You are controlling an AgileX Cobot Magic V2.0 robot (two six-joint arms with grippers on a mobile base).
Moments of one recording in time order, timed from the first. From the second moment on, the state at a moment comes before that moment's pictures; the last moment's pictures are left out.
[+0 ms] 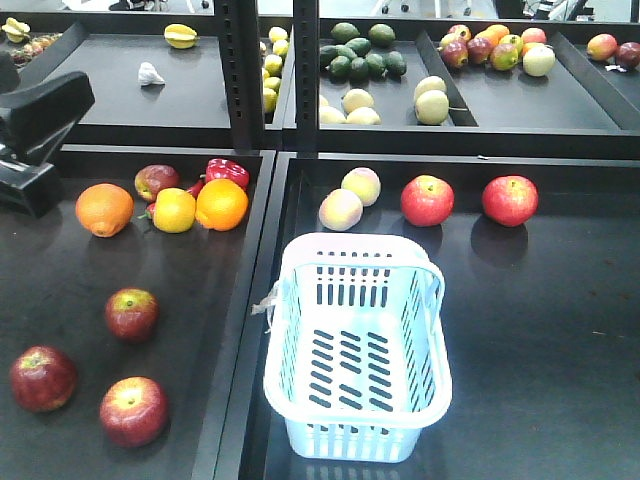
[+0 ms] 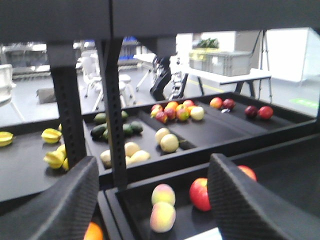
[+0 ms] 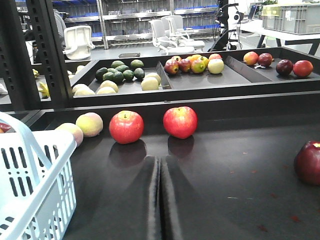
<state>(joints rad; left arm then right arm) -0.43 0.88 -0.83 0.79 0.02 -0.83 -0.06 -0.01 0.03 -0.07 0.13 0.14</state>
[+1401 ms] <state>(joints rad) -0.61 1.20 -1.38 0.16 0.80 0.22 -0.06 -0.01 0.03 -0.07 0.13 0.14</state>
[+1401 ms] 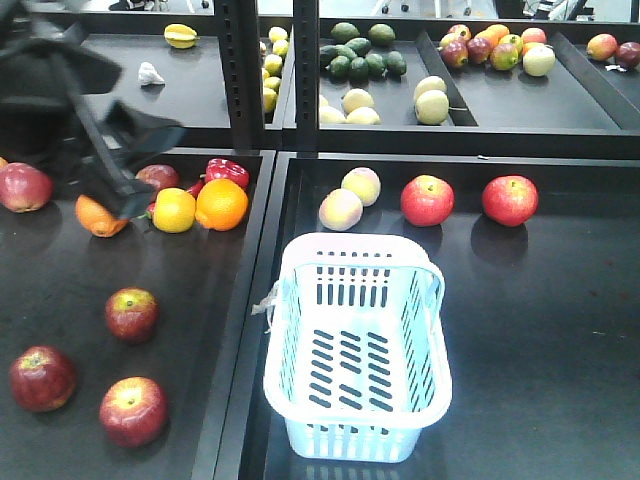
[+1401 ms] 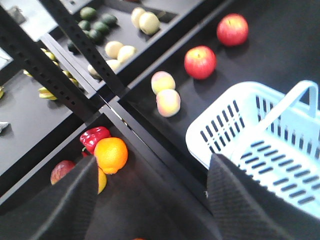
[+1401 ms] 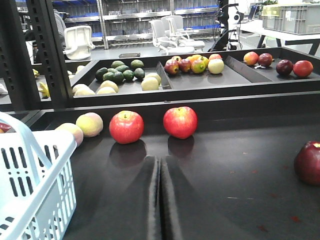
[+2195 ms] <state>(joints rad) -0.61 1.91 -2.13 -0.28 1.25 0.70 -0.06 -0.01 0.03 -0.07 0.13 0.14</state>
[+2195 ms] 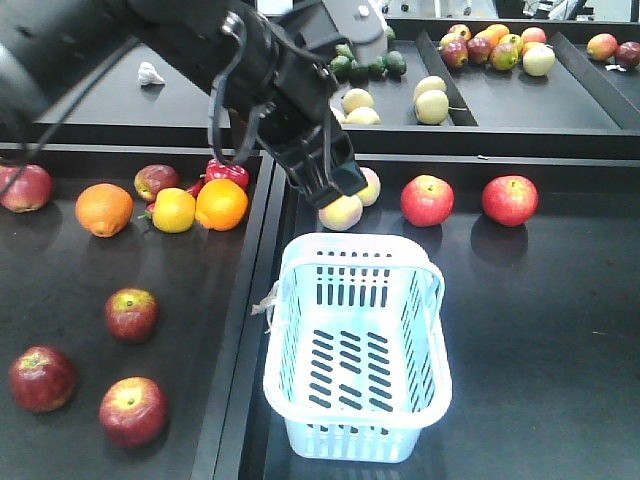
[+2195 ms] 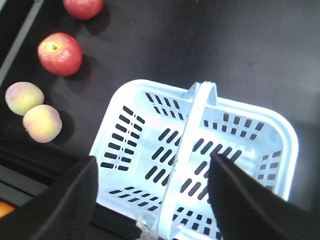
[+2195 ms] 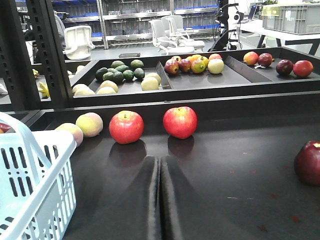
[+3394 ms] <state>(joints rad) -0.61 2.08 -2.14 -0.35 1.26 0.72 -0.06 -0.01 0.03 -0.07 0.13 0.14</state>
